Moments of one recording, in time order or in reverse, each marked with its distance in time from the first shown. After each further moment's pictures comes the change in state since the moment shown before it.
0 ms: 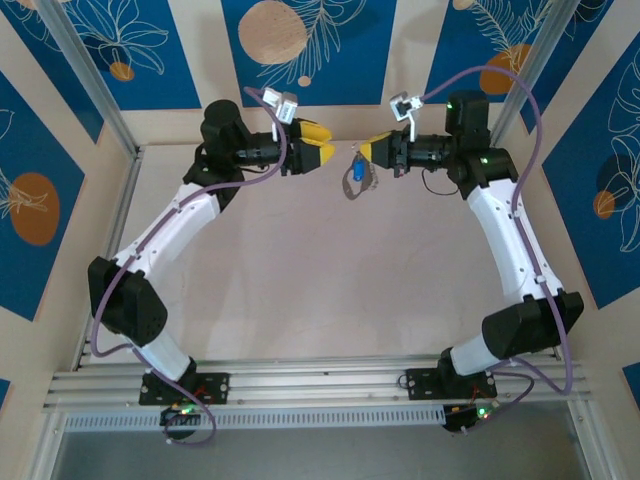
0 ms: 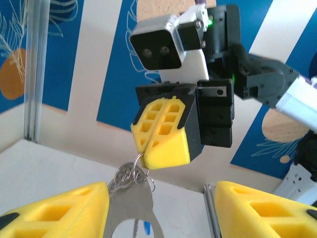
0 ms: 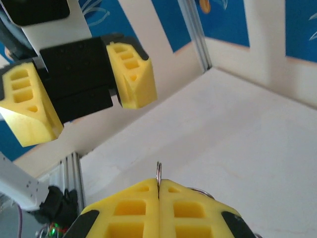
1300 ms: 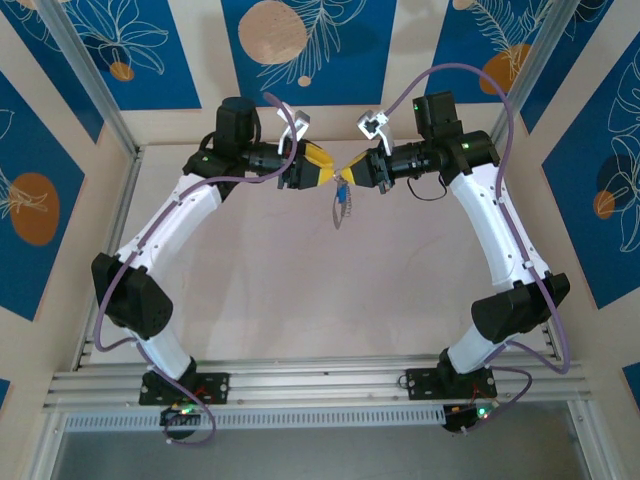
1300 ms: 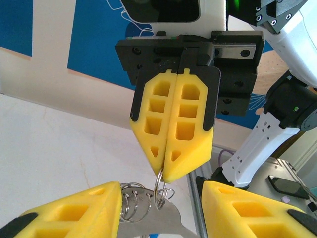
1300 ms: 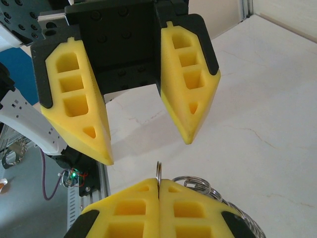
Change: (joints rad) left arm -0.003 0.053 0.129 -0.481 0.130 0.312; right arm 0.110 0.104 0.188 -0.383 0.022 -0.261
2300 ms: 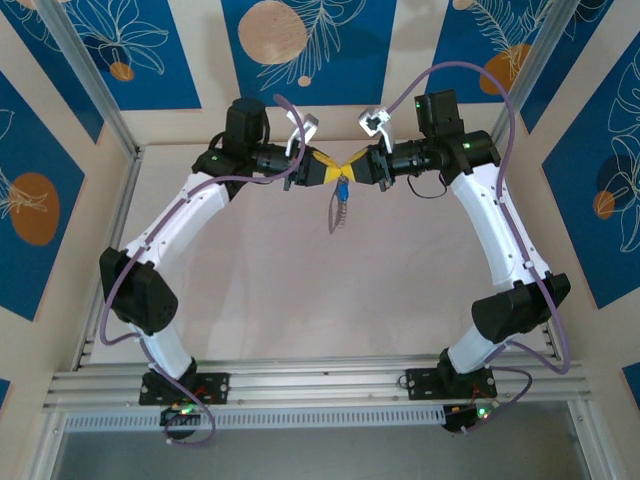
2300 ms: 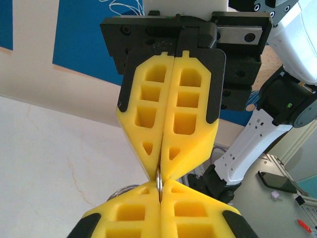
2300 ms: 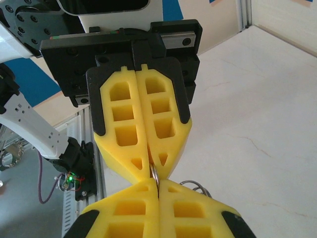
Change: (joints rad) left arm -0.035 0.039 0.023 0.008 0.025 -0.006; right arm -0.003 -0.002 -0.002 0.045 -0.015 0.009
